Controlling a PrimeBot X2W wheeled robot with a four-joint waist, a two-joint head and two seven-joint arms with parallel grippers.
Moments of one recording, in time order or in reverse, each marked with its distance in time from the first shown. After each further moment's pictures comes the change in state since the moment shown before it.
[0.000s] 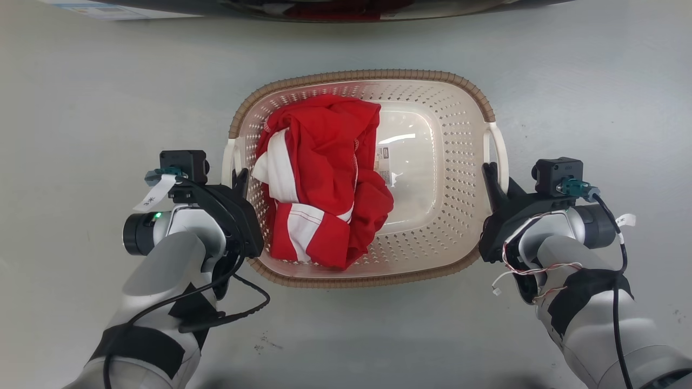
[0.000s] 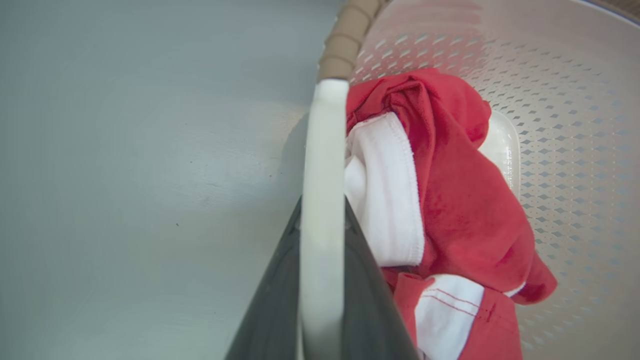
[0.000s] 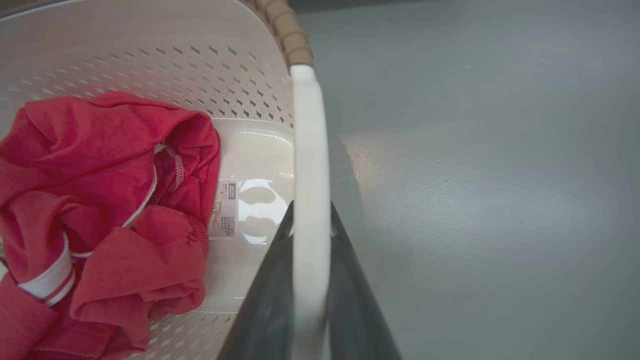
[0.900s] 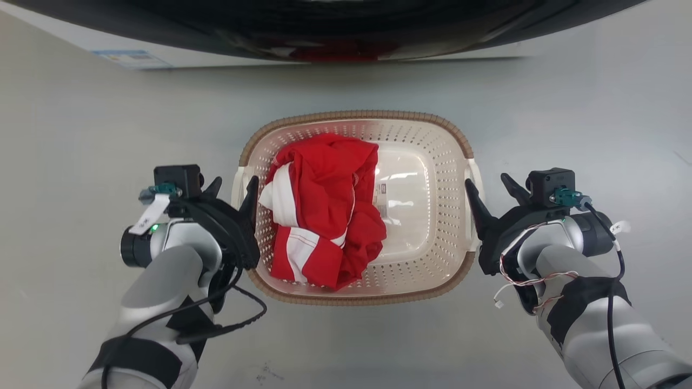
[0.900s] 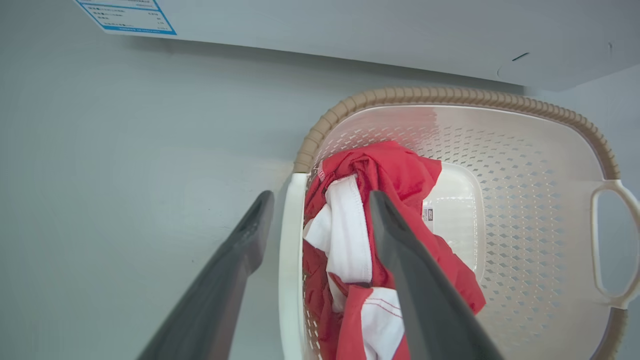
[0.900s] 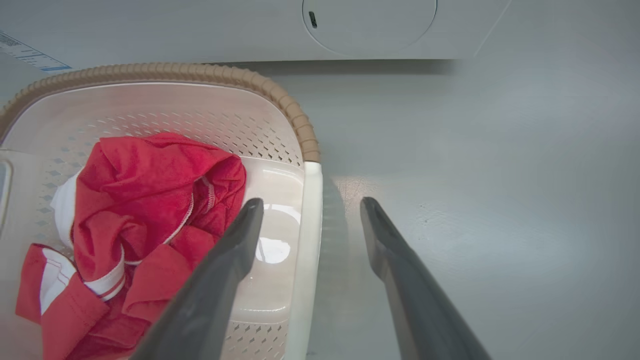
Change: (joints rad) left arm 0.027 0.008 -0.019 0.007 -0.027 -0.010 -0.065; right arm 0.010 -0.001 0.029 -0.003 -0.017 0.027 -0.012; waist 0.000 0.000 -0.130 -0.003
